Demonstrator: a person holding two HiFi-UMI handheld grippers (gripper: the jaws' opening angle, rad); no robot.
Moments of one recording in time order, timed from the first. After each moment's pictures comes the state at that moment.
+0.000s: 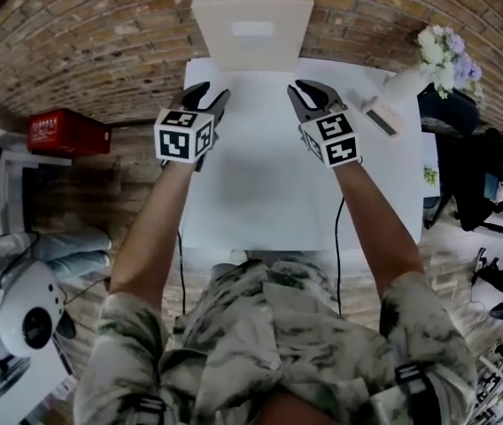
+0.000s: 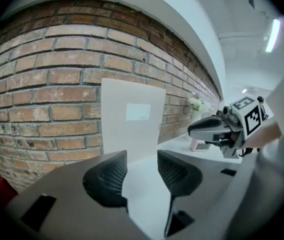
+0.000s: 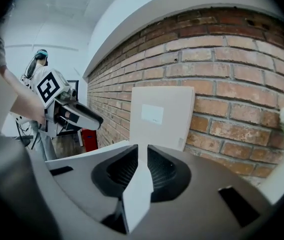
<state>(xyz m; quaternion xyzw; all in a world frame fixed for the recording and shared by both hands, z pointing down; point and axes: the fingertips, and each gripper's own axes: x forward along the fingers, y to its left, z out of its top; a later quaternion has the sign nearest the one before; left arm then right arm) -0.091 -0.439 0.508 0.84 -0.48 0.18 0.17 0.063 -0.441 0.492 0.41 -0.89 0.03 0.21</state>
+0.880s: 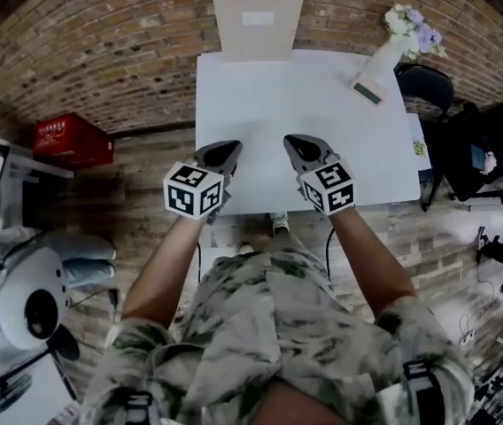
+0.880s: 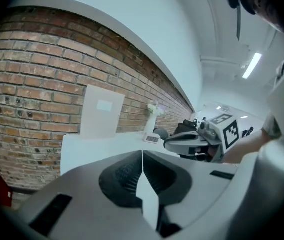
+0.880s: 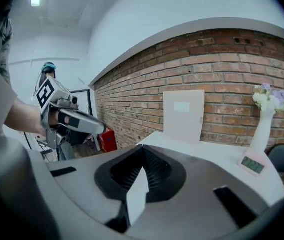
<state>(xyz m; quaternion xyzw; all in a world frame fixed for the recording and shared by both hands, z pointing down) -0.093 -0.169 0.470 0.90 -0.36 0.12 0.22 0.007 -0.178 0.472 0.41 -0.89 0.10 0.18</state>
